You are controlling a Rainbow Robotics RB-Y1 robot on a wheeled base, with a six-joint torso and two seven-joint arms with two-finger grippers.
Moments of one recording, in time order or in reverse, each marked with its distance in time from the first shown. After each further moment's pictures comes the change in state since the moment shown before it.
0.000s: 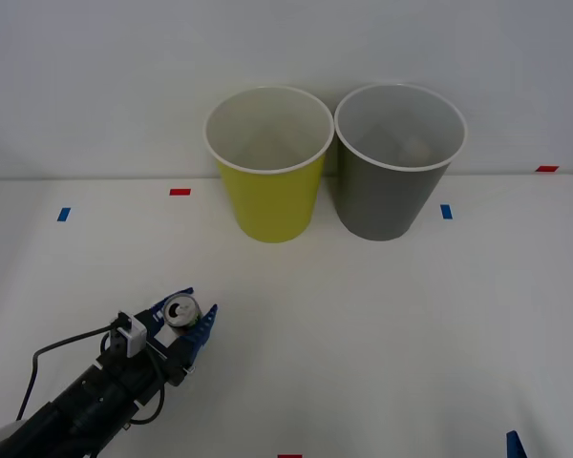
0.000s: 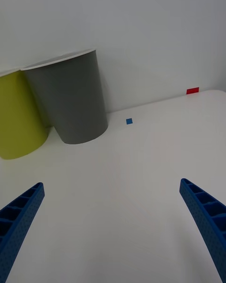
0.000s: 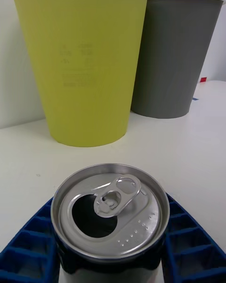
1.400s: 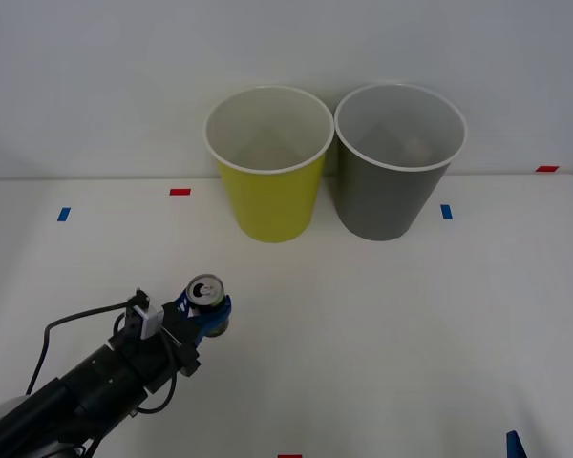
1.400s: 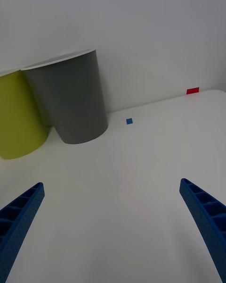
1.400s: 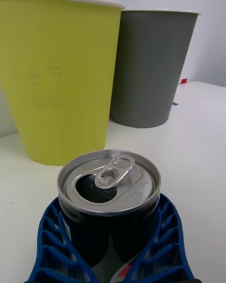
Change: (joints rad) right arm 0.000 0.000 0.000 0.000 0.000 0.000 0.000; left arm 0.003 0.062 0.049 -0.229 -0.004 0.219 -0.002
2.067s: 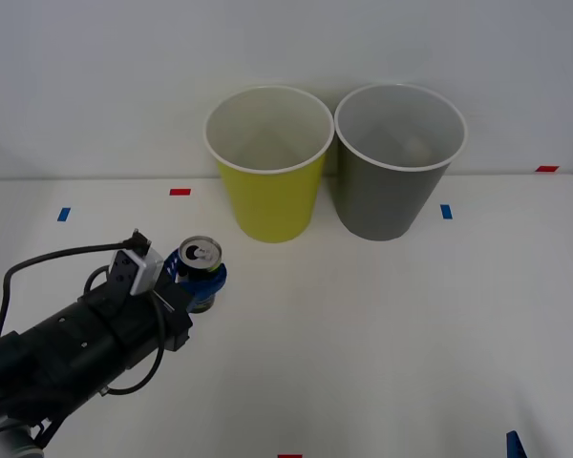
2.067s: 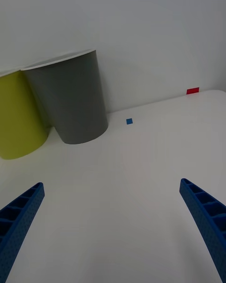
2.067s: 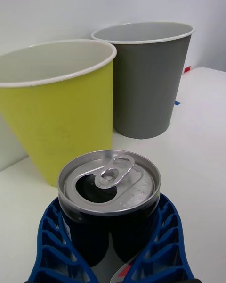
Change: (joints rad) right arm 0.000 0.000 0.000 0.000 0.000 0.000 0.000; left arm 0.250 -0.050 0.452 -0.594 -0.094 0.721 -0.026
